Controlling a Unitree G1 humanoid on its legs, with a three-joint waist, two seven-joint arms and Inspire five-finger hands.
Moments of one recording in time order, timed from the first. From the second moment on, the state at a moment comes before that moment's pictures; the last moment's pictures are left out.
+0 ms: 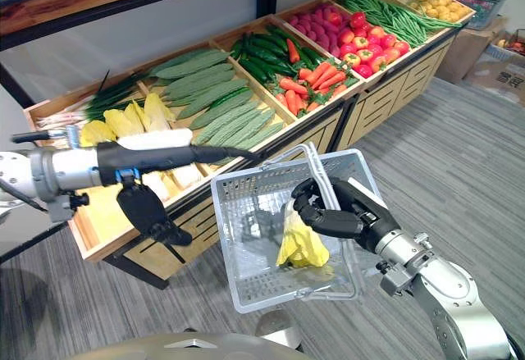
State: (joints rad) left arm -0.31 1.30 -0.30 -0.38 -0.51 -0.28 -0.51; right arm 0.43 -0.74 -0.22 -0.32 0.61 0.08 0.45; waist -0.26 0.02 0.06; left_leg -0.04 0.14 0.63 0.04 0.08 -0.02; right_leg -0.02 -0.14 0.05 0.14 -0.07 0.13
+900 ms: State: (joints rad) left arm 0.24 0.14 0.66 0.18 -0.66 -0.26 -0.06; right arm 0.49 -0.27 -0.56 -0.07 0.65 0.07 0.25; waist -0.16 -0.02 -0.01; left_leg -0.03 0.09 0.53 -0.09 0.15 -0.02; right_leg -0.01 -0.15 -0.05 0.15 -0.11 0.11
